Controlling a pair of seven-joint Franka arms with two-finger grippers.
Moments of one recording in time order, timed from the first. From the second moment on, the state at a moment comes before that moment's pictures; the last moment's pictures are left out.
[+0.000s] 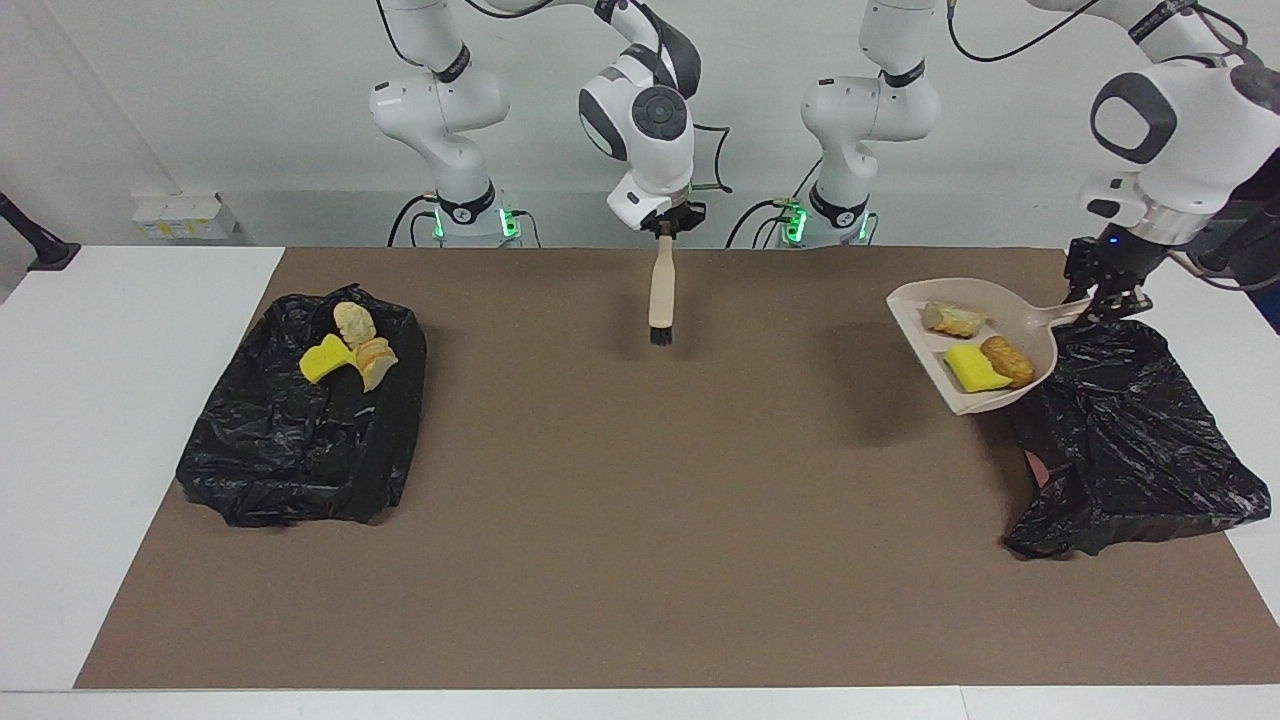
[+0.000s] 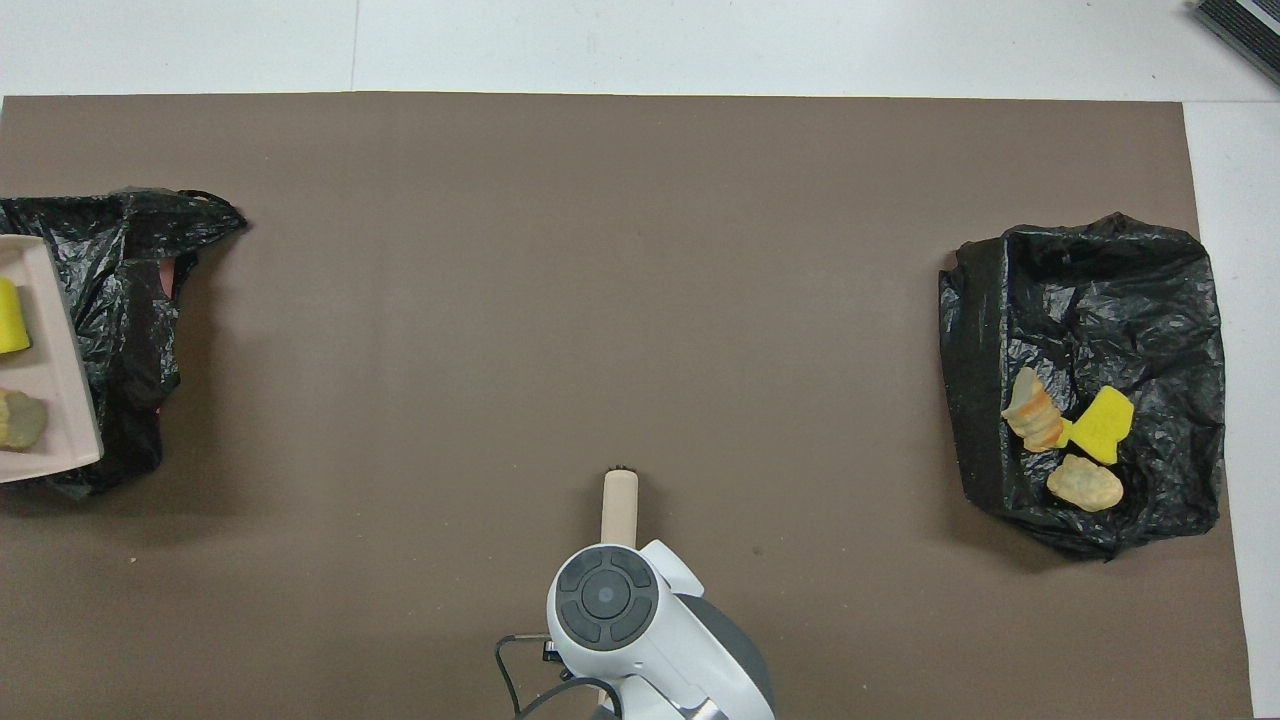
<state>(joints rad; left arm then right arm) -0.15 0.07 0.69 -1.74 0.09 1.95 1.89 0.27 0.12 0.63 -2.16 0.24 2.04 0.84</state>
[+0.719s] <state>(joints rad) -0.13 0.20 0.60 -1.70 0.70 2.15 1.75 0.27 0.16 0.63 -2.17 0.24 2.09 0.73</state>
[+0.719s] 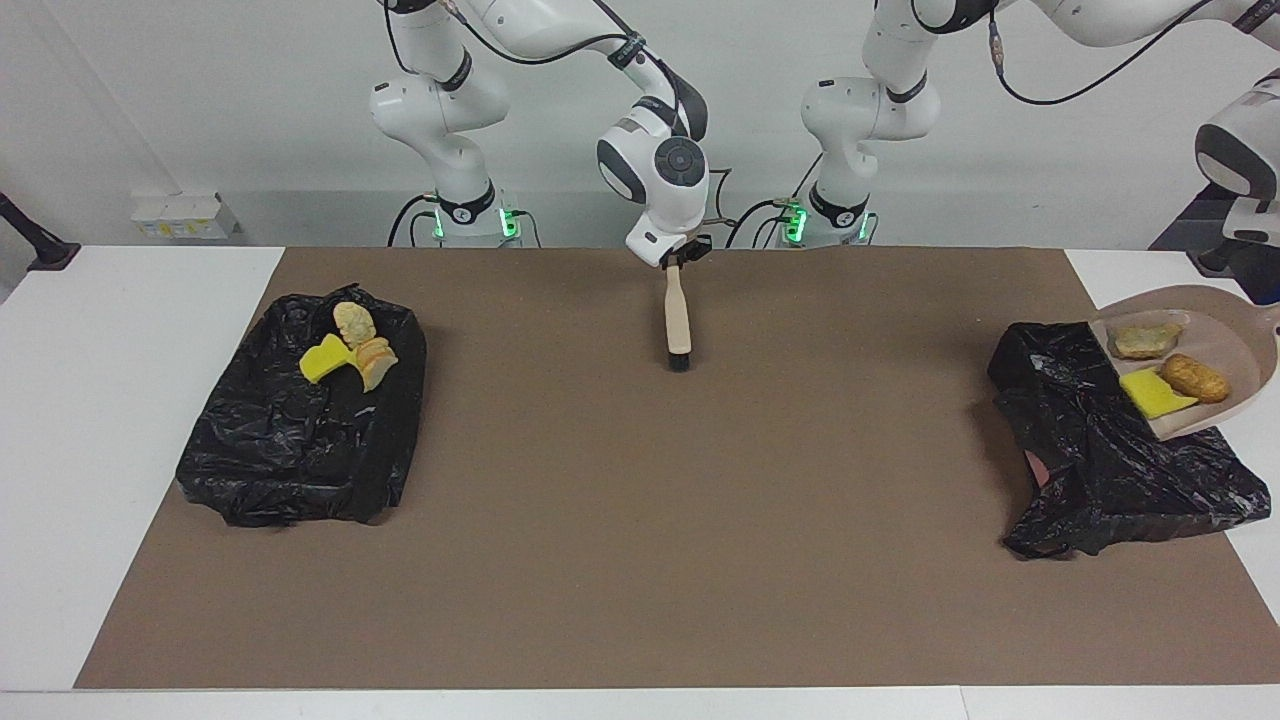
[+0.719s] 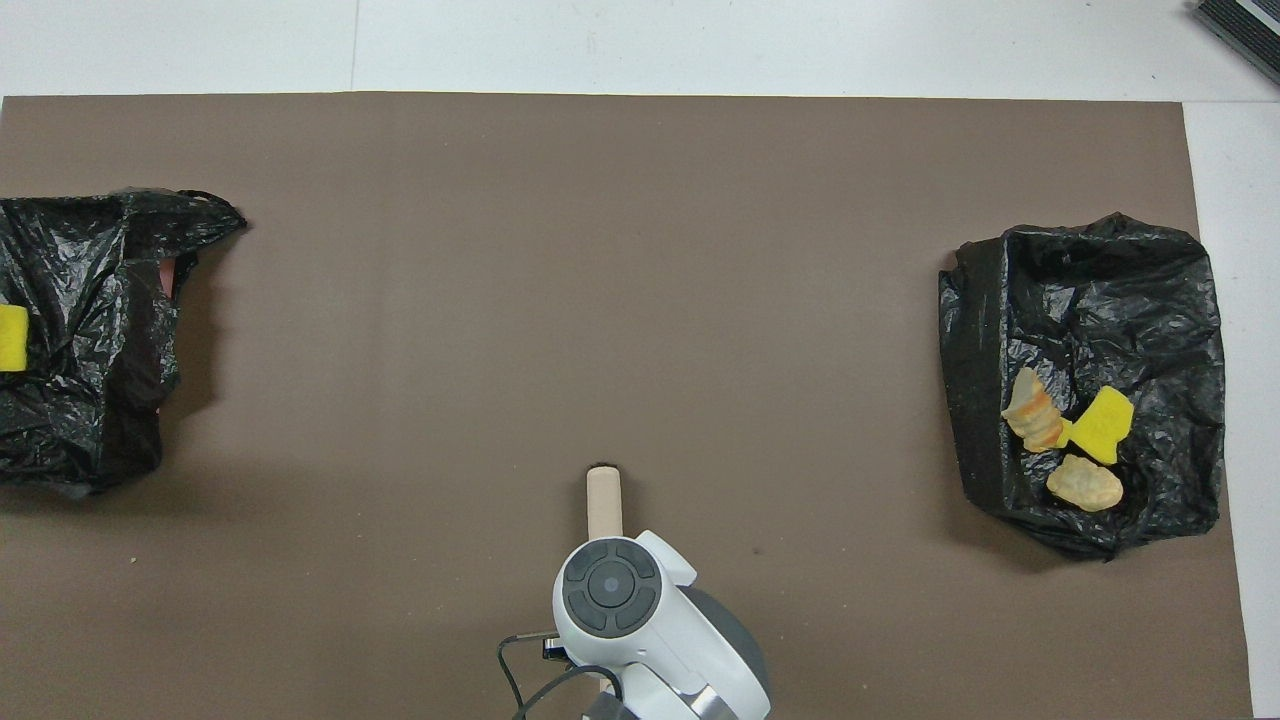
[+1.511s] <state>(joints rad) -0.13 0.10 0.44 -1.64 1.05 1.90 1.62 0.24 0.04 0.29 -2.07 0.13 2.02 0.58</state>
